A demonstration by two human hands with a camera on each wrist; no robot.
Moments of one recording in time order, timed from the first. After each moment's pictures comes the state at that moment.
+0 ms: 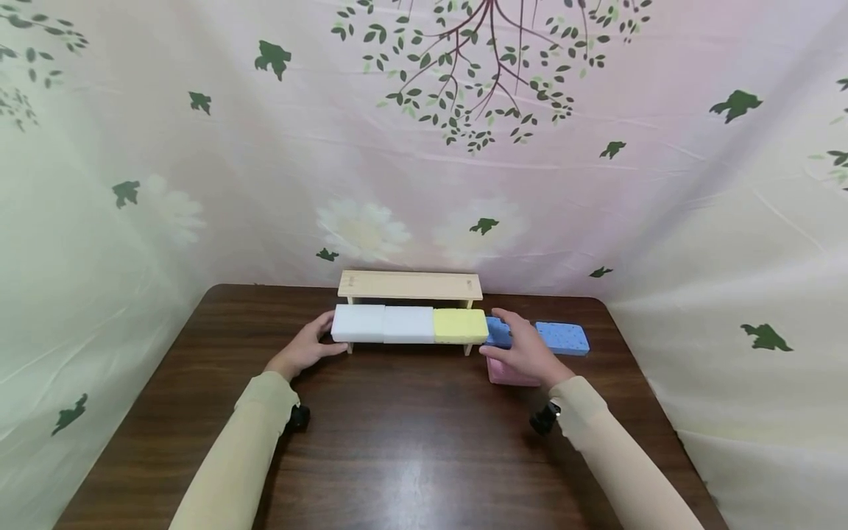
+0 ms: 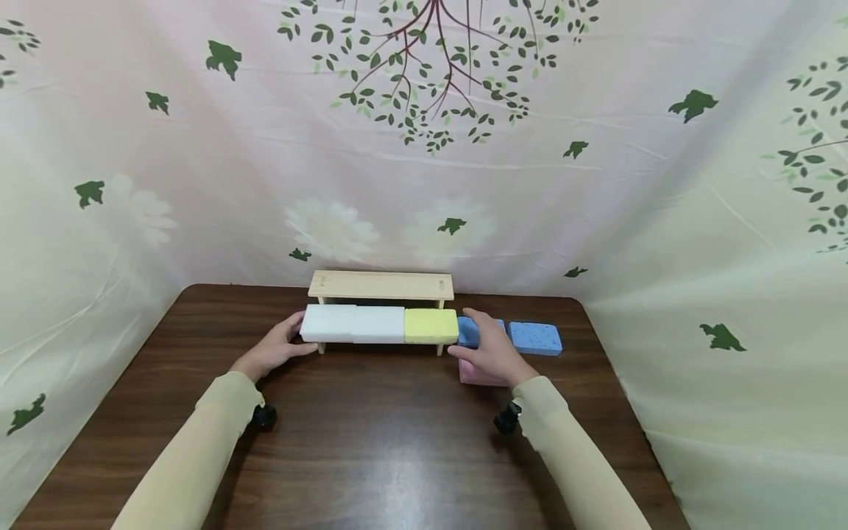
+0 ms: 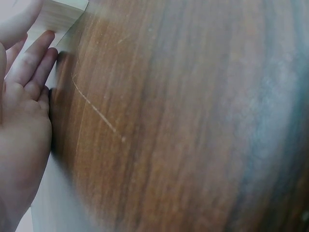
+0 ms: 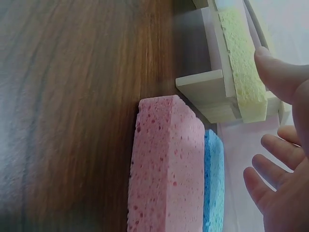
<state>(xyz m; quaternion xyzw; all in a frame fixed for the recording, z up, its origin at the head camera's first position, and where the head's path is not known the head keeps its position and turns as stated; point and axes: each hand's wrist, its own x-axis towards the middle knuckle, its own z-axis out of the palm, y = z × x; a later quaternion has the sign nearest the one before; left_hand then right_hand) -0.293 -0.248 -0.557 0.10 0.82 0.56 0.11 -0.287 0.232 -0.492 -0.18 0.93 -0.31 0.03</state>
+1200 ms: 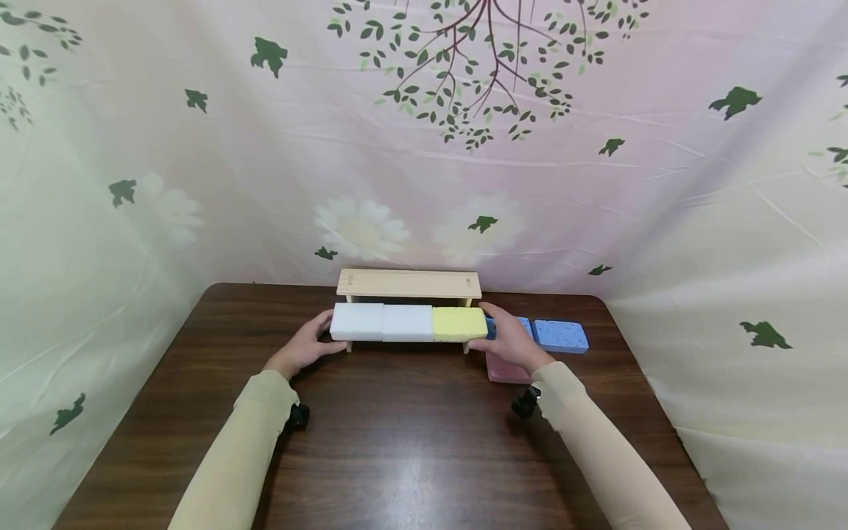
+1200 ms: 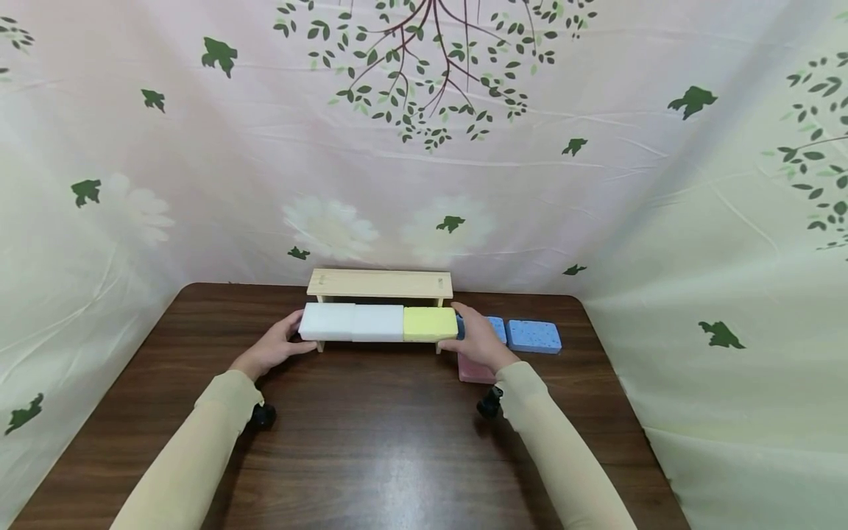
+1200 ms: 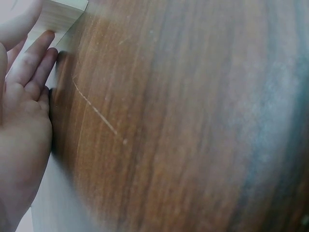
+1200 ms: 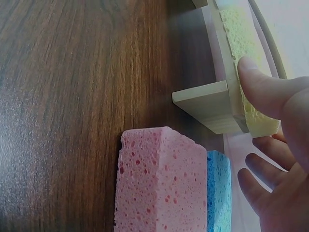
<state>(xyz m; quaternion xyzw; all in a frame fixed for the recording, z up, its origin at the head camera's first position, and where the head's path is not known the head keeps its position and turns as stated) -0.278 -0.238 -0.528 0.09 0.81 0.57 0.12 -0.310 0.206 -0.497 -0.15 0.94 -0.30 0.07</state>
